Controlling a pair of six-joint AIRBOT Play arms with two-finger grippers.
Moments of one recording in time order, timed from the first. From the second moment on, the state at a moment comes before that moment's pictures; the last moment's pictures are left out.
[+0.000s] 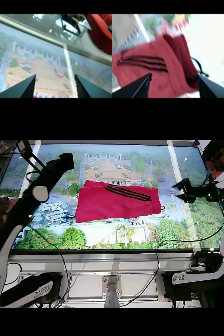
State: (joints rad) left arm -0.24 -1.16 1.10 1.08 -0.08 -1.54; right arm -0.44 -1.58 1.35 -0.83 1.15 1.48
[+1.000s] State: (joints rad) left arm -0.25 -0.86 1.11 1.12 -0.46 -1.47; right arm -0.29 -2.01 1.60 -0.83 1.50 1.32
